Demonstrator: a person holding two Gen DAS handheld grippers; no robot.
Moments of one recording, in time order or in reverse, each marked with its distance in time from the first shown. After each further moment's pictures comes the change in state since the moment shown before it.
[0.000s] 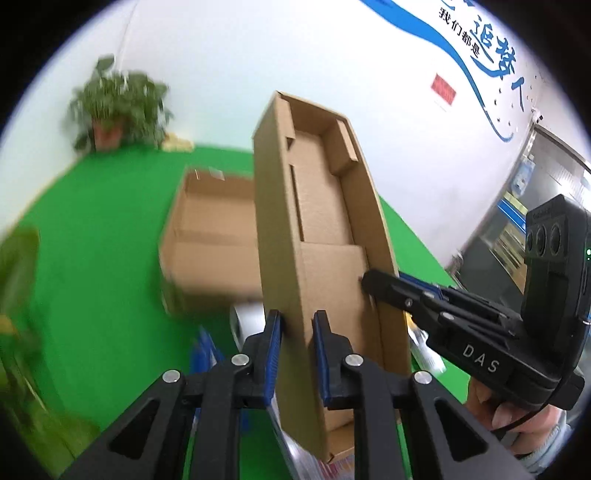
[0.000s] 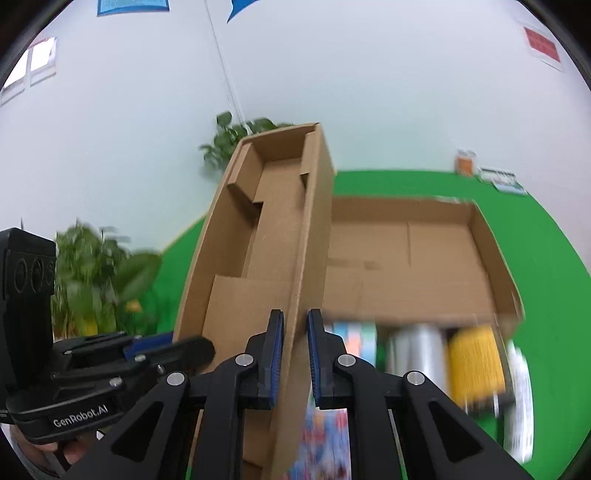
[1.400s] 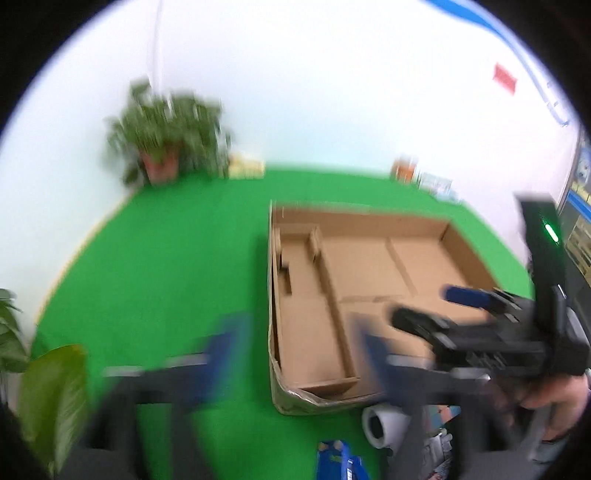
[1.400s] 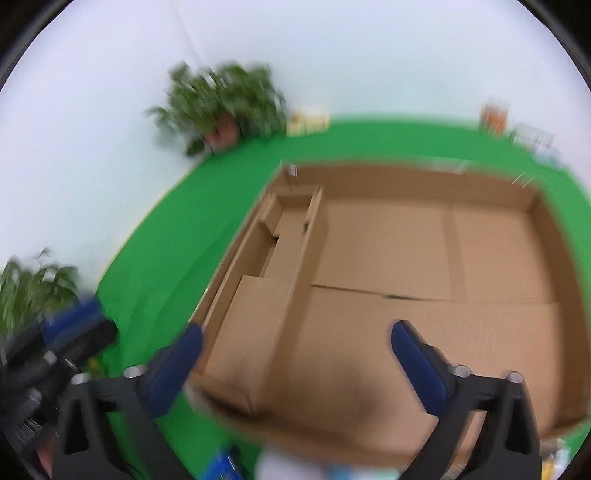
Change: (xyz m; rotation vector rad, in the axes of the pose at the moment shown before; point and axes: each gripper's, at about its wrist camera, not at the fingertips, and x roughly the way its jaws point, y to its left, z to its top) left arm 0.035 0.085 0.058 0.047 -0.072 0.305; right arm 0.240 -0.018 0.099 0.006 0.181 -0.045
